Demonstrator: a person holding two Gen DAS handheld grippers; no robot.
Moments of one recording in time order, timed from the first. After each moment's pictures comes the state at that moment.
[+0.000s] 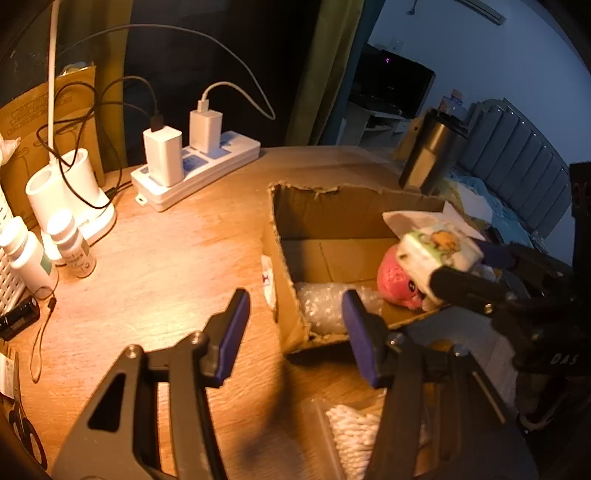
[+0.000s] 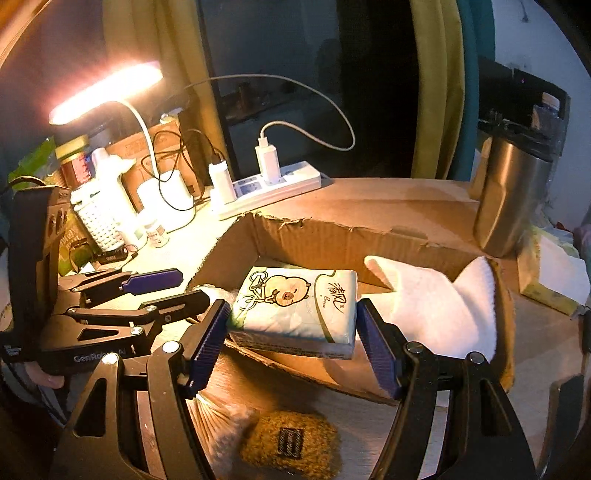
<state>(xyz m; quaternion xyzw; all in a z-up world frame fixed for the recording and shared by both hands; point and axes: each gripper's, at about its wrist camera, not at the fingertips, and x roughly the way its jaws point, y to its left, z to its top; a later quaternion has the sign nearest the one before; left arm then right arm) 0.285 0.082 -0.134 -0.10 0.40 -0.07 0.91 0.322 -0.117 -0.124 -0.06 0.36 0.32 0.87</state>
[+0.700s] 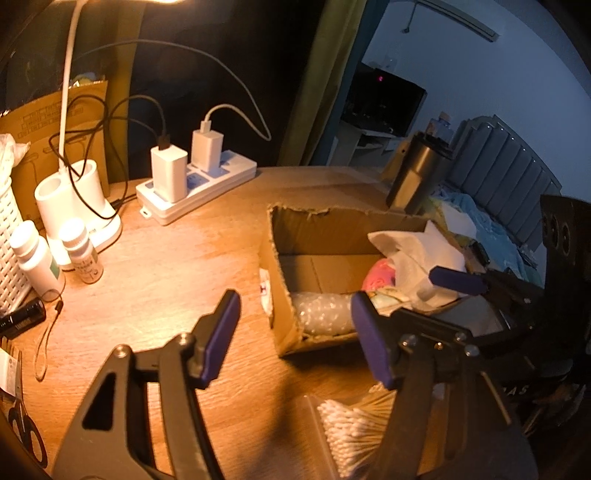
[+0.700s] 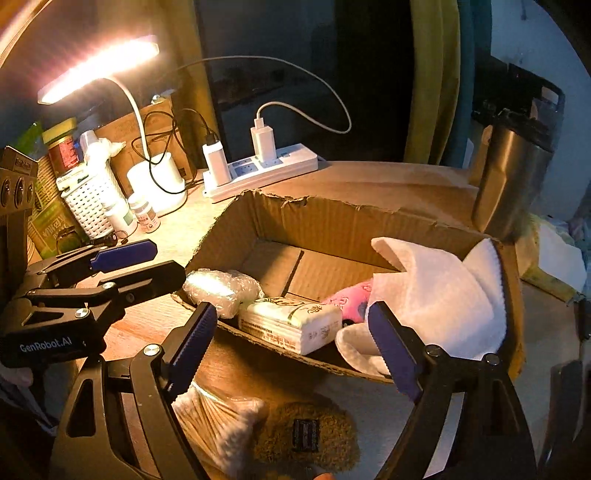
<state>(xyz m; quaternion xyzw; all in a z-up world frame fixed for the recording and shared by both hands) 0.271 0.094 -0.118 -0.12 0.37 -0.08 0.92 0.311 -0.104 -0.136 -0.08 0.37 0.30 0.88</state>
